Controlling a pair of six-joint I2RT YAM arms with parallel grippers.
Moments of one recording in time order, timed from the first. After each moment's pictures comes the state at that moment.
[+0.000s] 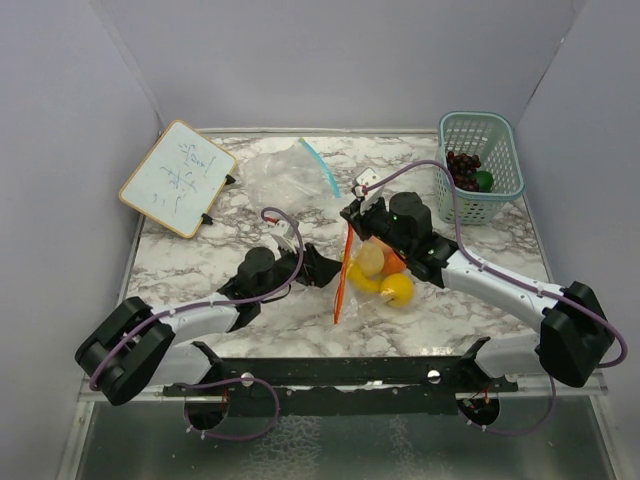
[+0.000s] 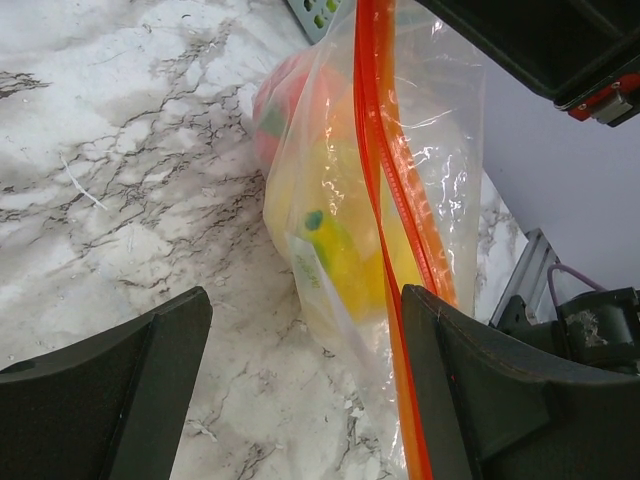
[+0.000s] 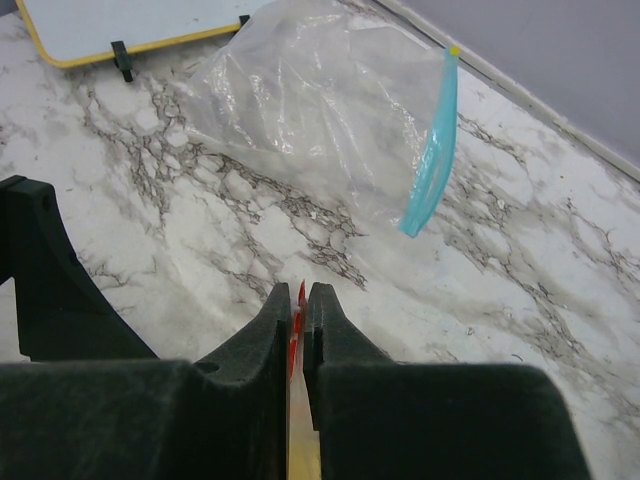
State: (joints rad) left arm -0.73 1.24 0.34 0.75 0.17 -0.67; right arm 0.74 1.33 0.87 0.26 0.01 -0.12
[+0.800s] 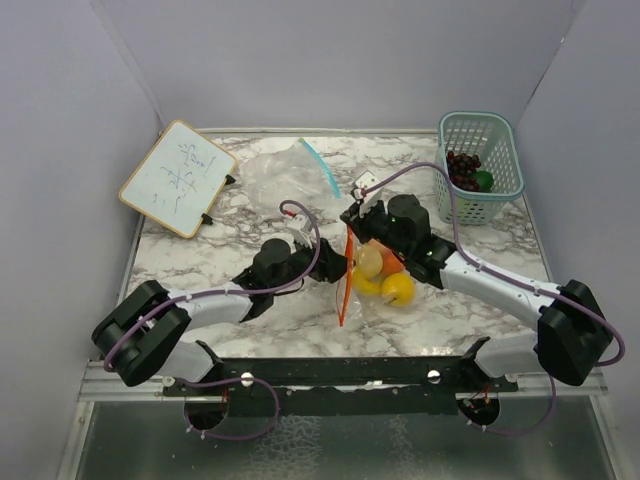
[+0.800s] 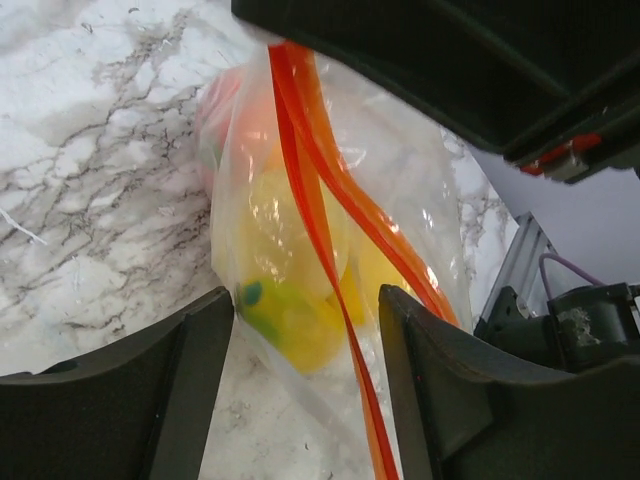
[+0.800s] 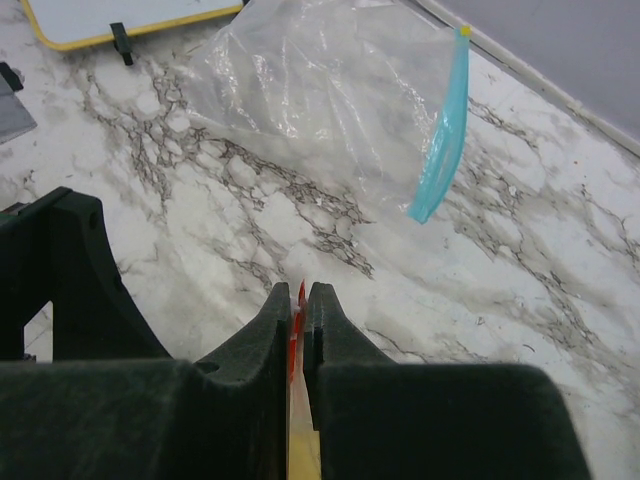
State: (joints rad) left arm -0.77 1.35 0.44 0.75 0.20 -0.66; right arm 0.74 1.34 0.85 0.26 0.00 -0.12
